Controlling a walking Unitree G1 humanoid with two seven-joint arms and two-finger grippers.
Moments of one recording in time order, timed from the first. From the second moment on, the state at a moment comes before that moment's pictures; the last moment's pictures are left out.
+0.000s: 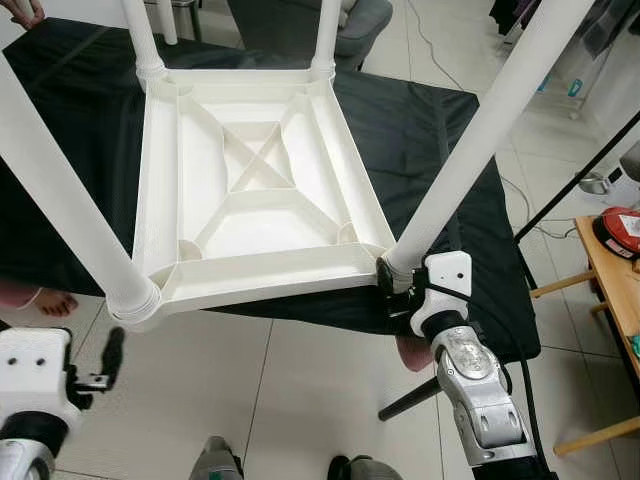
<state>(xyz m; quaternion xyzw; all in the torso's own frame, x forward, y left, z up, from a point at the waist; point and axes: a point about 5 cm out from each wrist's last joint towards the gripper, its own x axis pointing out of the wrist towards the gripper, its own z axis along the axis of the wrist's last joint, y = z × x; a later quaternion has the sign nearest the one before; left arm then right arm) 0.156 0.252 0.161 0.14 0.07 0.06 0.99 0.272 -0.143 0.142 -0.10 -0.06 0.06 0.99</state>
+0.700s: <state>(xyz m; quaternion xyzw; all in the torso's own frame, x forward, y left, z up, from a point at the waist) 0.259 0.196 0.179 0.07 0.01 0.03 1.00 0.279 -0.172 0.148 -0.11 -0.06 0.00 0.99</state>
